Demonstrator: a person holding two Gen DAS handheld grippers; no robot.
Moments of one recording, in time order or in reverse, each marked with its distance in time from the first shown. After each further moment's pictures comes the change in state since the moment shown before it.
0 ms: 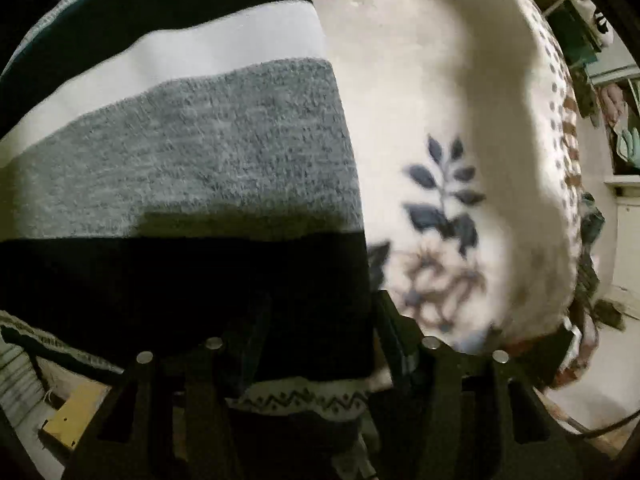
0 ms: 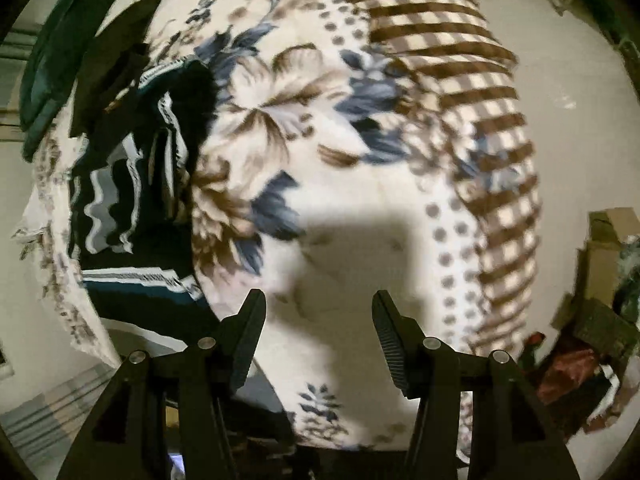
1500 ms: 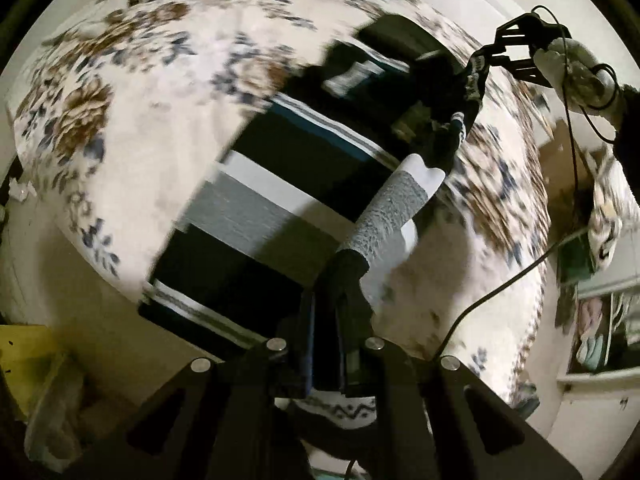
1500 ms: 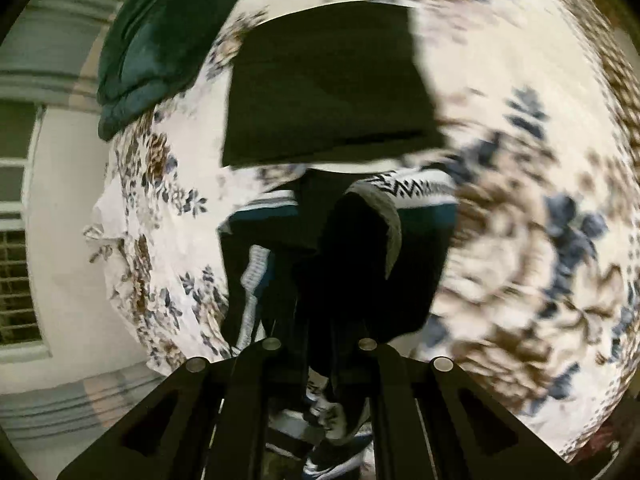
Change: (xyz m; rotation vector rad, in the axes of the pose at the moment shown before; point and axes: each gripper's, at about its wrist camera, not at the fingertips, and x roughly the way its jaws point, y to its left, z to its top) left arm -0.203 0.301 -0.078 -0.535 -0.450 -0.112; right arm 0.026 0.411 0.139 -0.202 -0.016 0.126
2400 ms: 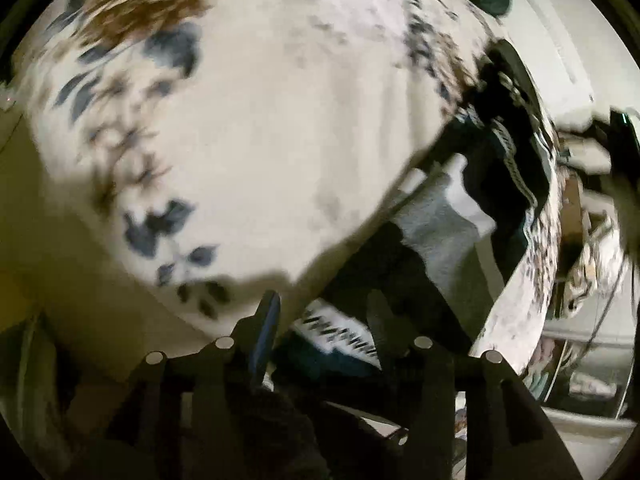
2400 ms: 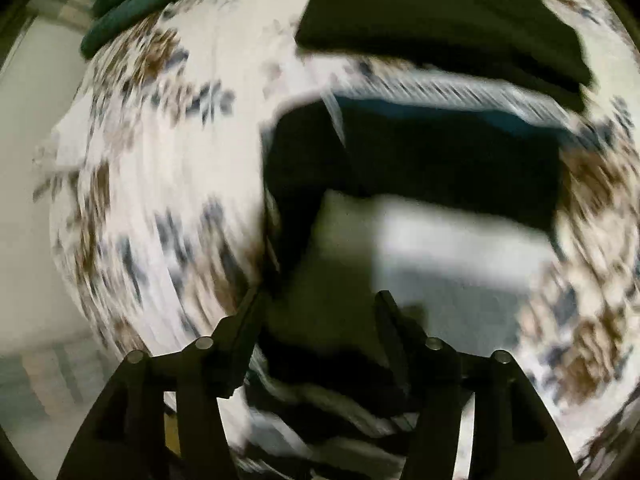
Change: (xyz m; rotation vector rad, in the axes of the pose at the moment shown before) left arm 0.077 0.203 0.036 -0.208 0.172 -0.140; right arm 0.127 0.092 -0.122 -0.145 0.067 -0.187
